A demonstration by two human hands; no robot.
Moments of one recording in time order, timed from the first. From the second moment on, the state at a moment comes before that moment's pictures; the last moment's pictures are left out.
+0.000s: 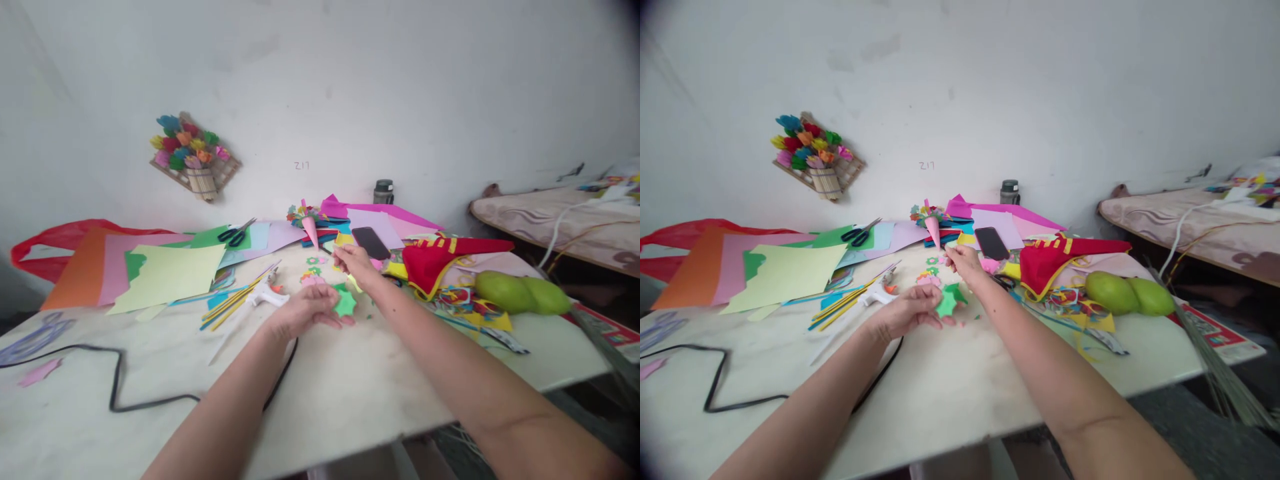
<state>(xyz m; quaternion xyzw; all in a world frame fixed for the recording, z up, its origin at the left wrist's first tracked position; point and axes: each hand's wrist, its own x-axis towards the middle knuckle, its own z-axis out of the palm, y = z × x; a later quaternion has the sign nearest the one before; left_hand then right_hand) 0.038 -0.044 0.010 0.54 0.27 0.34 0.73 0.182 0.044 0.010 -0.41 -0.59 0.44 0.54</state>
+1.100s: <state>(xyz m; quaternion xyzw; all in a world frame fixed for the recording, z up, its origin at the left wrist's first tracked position) 0.017 -0.020 0.012 0.44 0.36 0.60 0.56 0.209 0.000 0.060 -0.34 -0.83 0.44 0.08</state>
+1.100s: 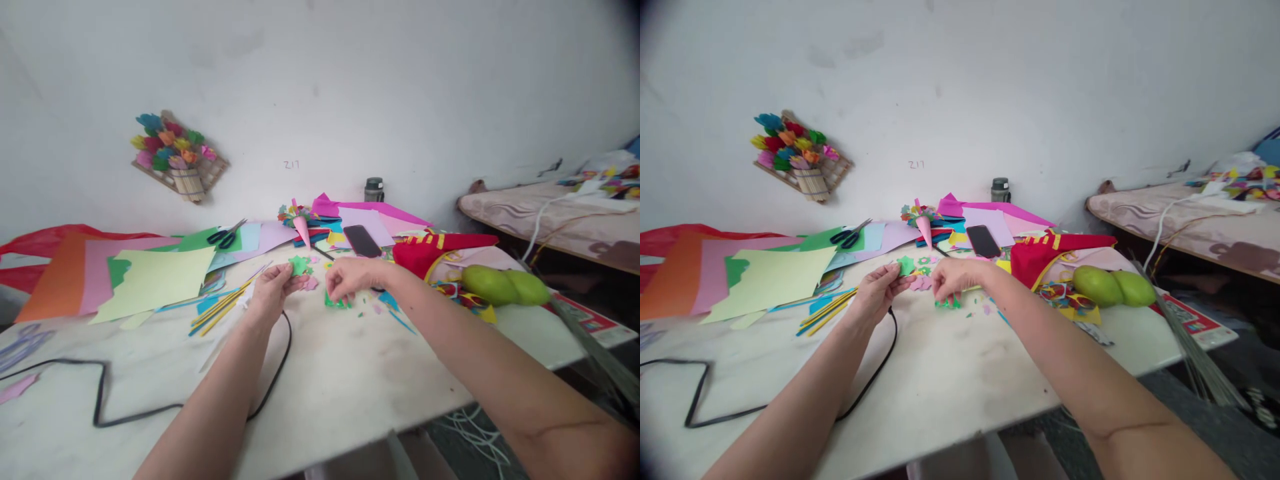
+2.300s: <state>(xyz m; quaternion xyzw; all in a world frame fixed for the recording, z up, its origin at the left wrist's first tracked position) -0.003 -0.012 0.008 0.44 0.38 0.63 0.52 0.153 0.034 0.027 -0.24 -0.68 0.51 0.47</state>
